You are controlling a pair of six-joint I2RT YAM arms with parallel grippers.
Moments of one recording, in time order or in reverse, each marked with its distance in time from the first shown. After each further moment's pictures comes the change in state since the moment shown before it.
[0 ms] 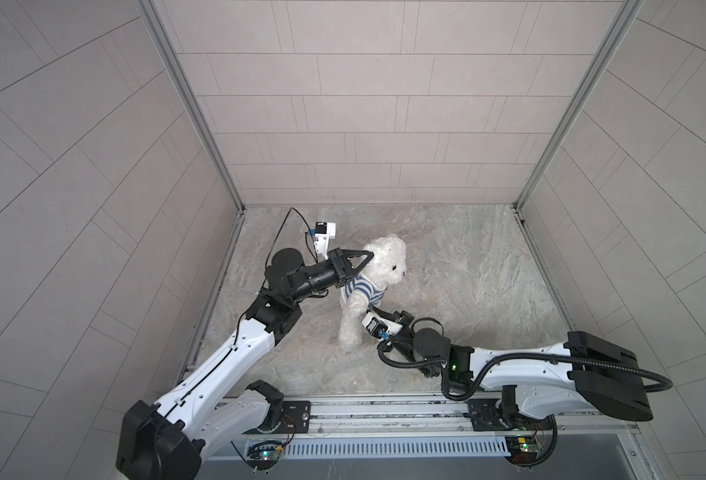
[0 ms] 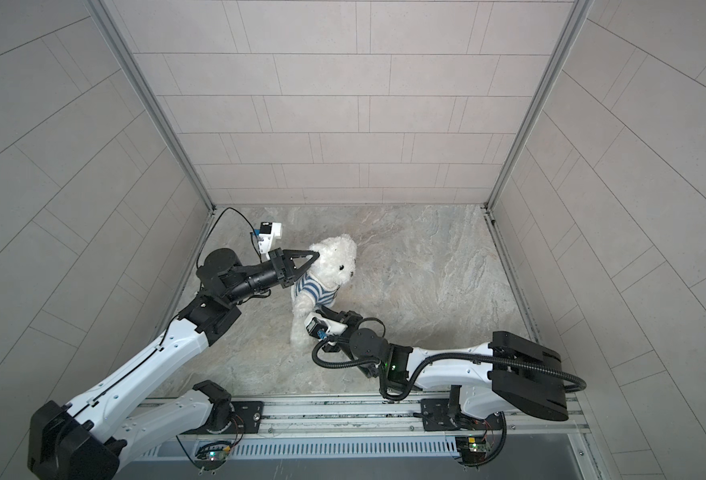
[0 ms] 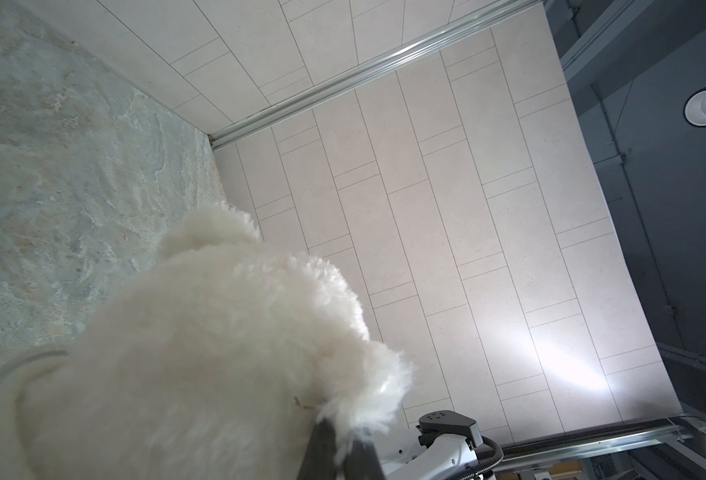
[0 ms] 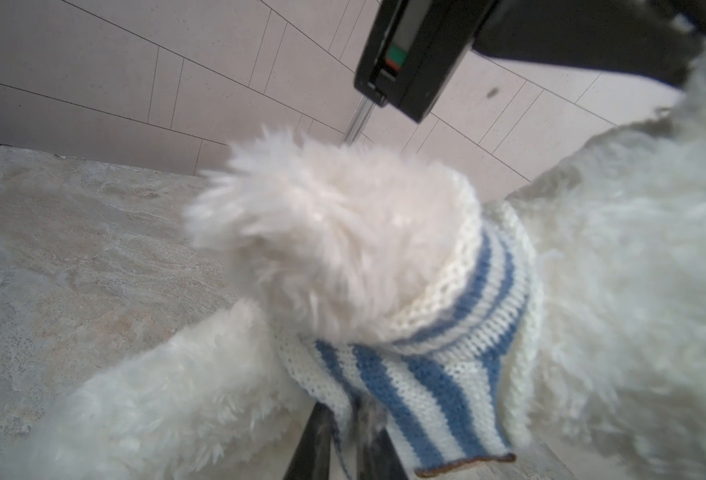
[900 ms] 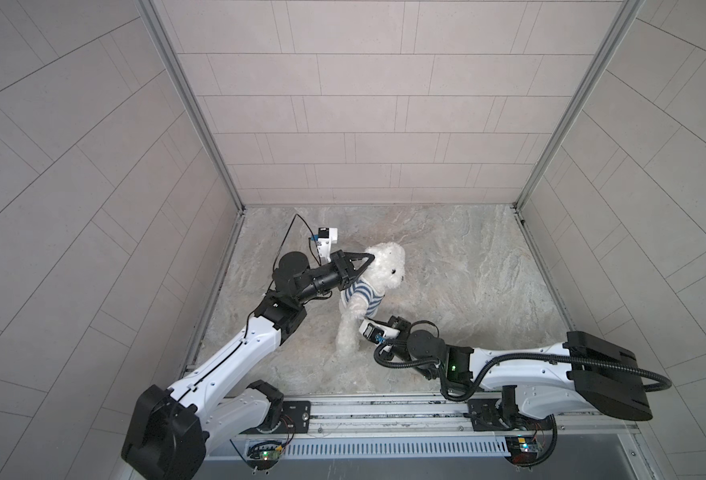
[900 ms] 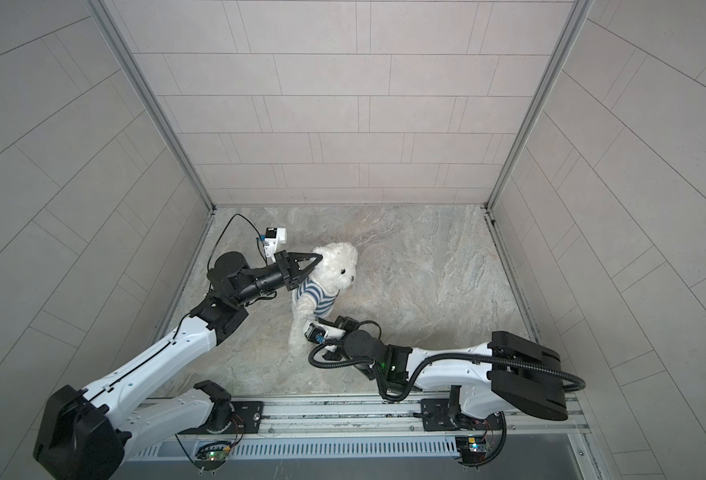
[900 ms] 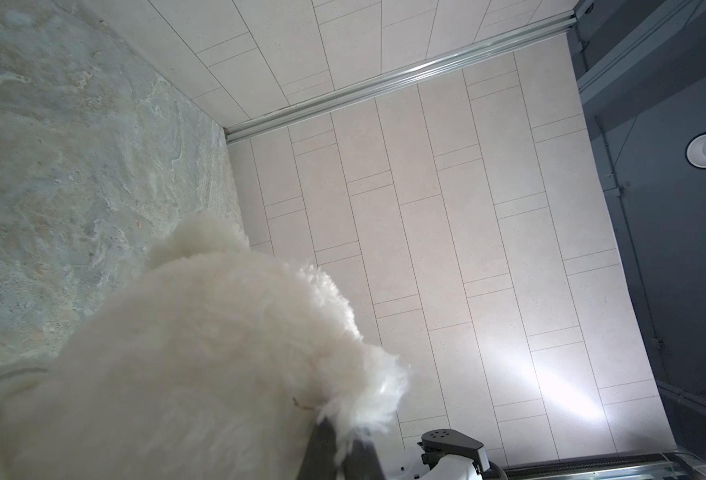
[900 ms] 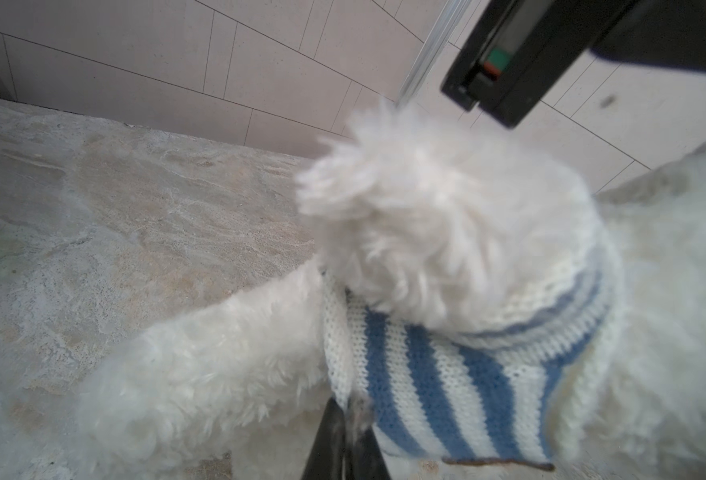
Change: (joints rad) left arm 0.000 0.064 -0.067 0.106 -0.029 -0.066; right arm 0.006 -0.013 -0.002 -0.128 -0.085 0.090
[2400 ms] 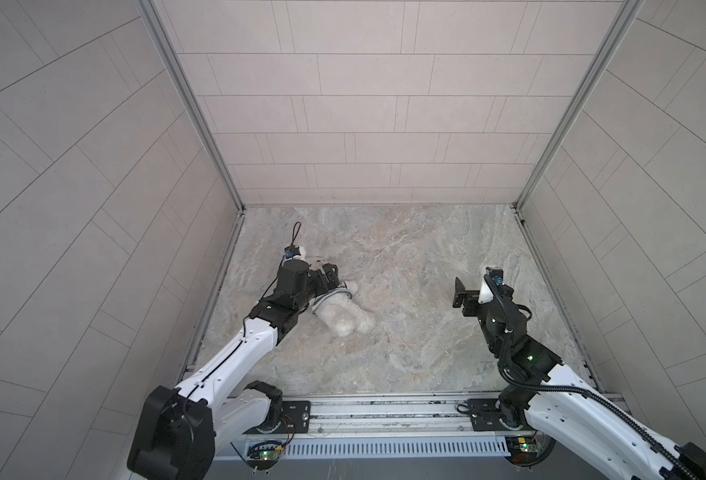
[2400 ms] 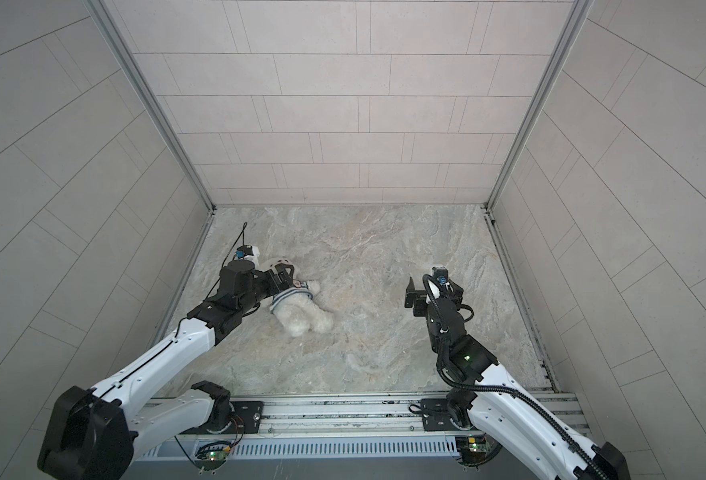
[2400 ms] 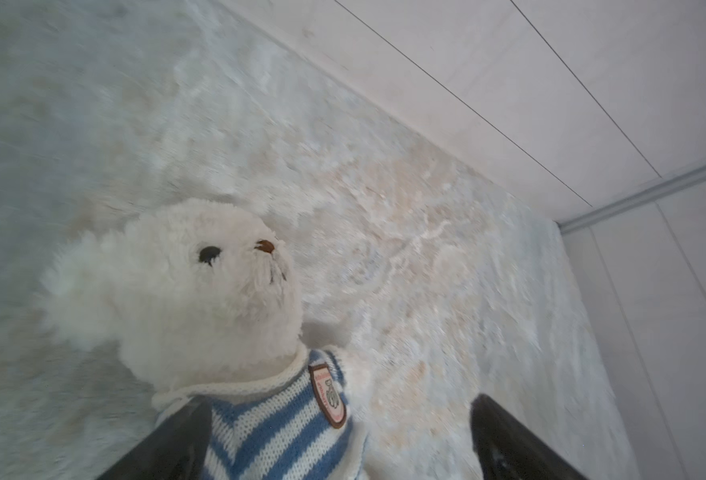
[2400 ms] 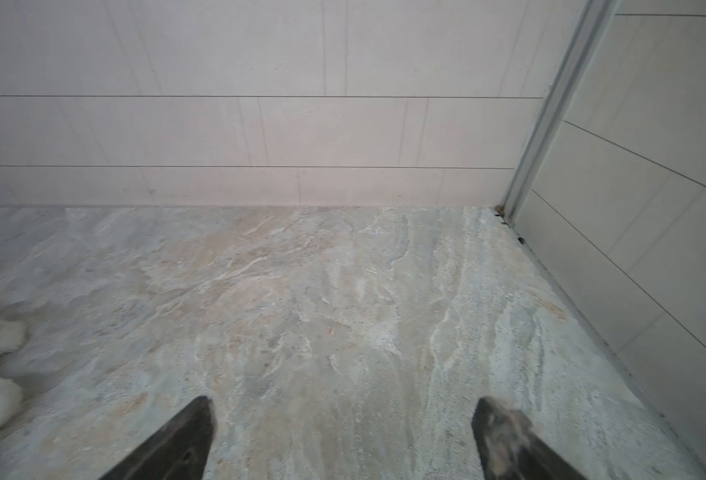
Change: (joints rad) left arm 0.157 -0.019 -0.086 -0.494 -0.694 0.635; right arm -0.729 -0.693 -0.155 -0.602 0.154 0.547
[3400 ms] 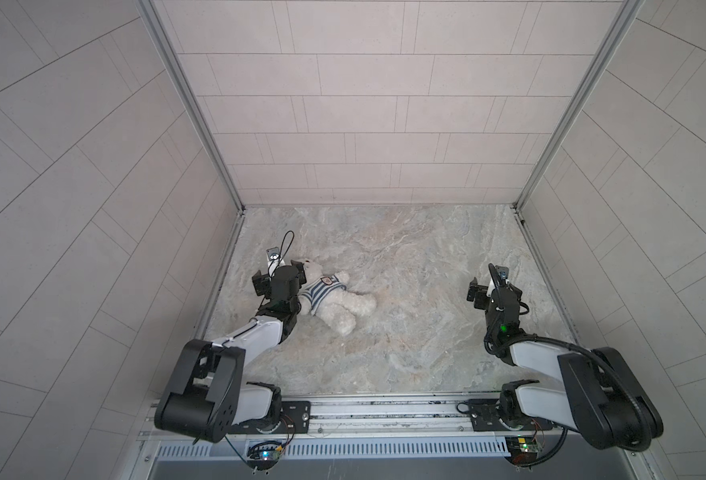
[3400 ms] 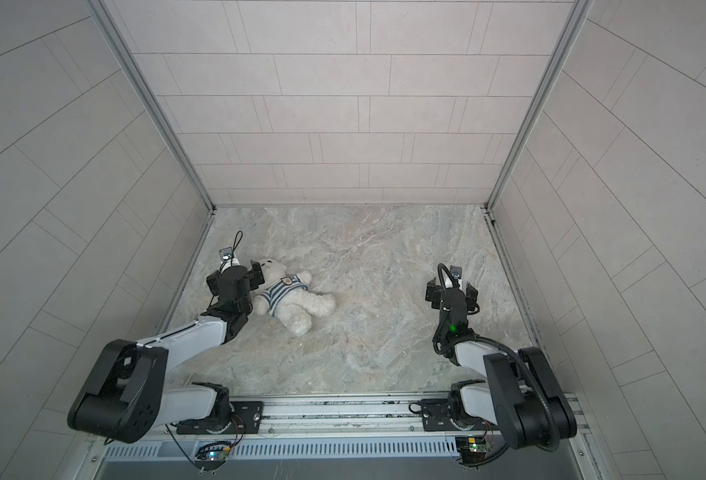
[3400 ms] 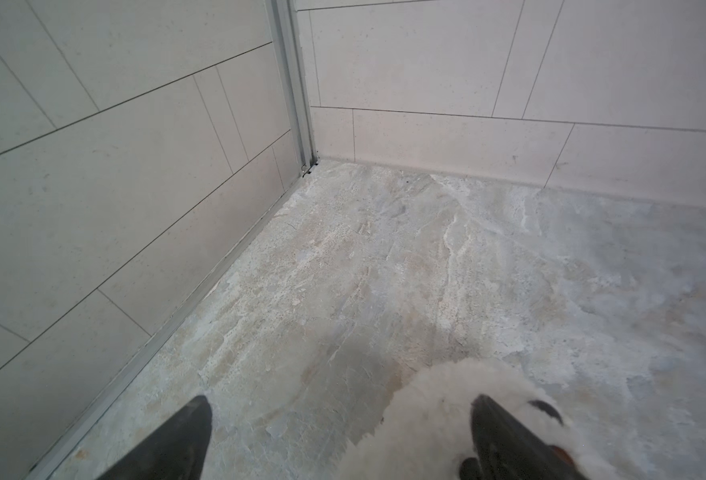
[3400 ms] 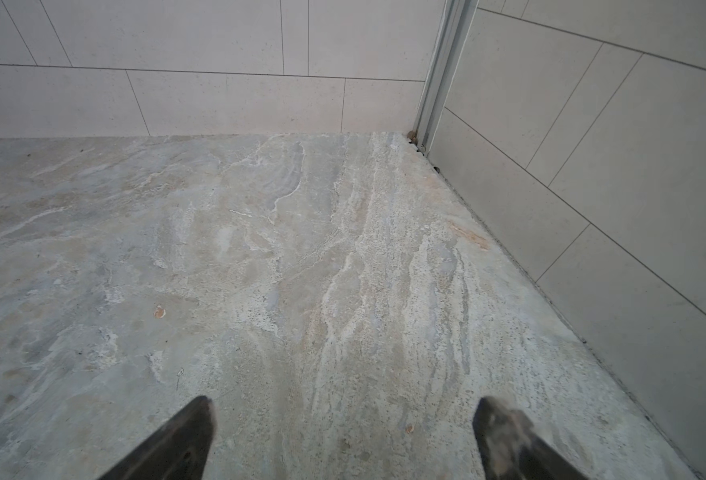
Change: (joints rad) left arm 0.151 0.287 -0.205 0.671 -0.484 0.542; right arm -0.416 0.658 -0.173 0.752 -0.192 -0.123
